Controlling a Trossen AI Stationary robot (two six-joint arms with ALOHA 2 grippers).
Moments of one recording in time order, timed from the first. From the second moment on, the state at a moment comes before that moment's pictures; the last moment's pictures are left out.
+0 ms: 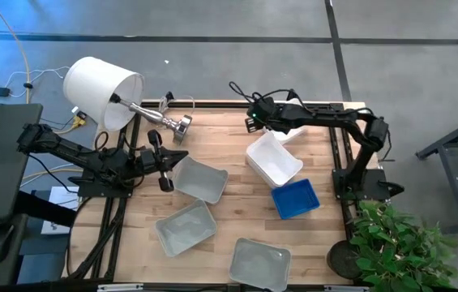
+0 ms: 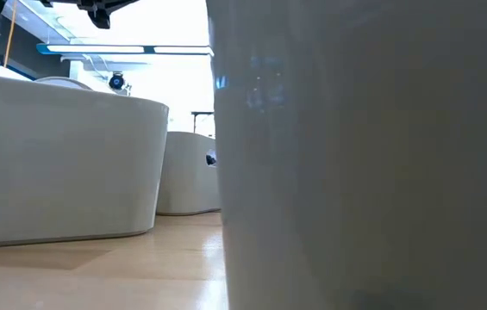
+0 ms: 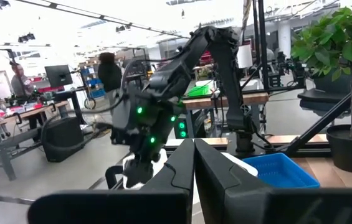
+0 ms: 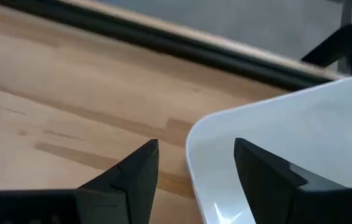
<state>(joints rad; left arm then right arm) -0.18 0.77 0.40 0.52 -0.59 0.24 -0.43 1.77 1.26 -0.59 0.48 0.70</state>
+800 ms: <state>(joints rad) -0.18 0.77 0.40 0.52 -0.59 0.24 -0.47 1.84 1.26 -0.59 0.42 0.72</state>
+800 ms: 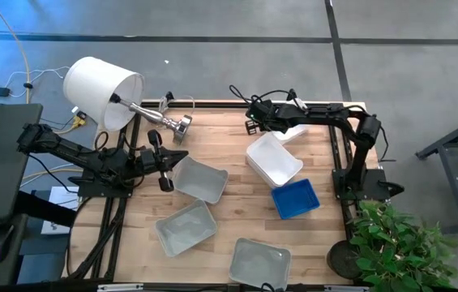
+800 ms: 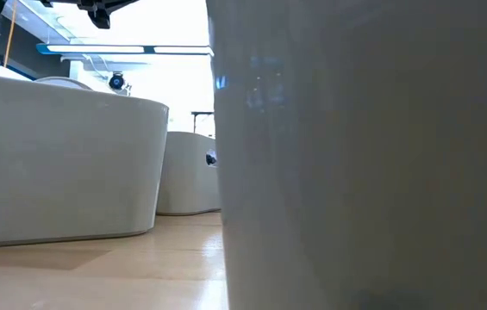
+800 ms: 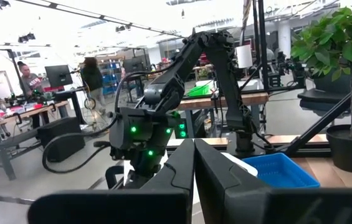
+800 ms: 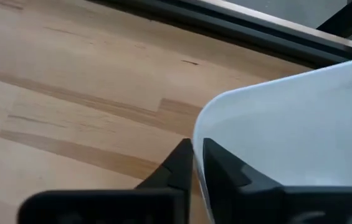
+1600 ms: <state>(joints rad) -0.18 0.77 0.40 0.52 -0.59 0.24 -0.41 1.63 1.26 -0.62 0.59 0.52</state>
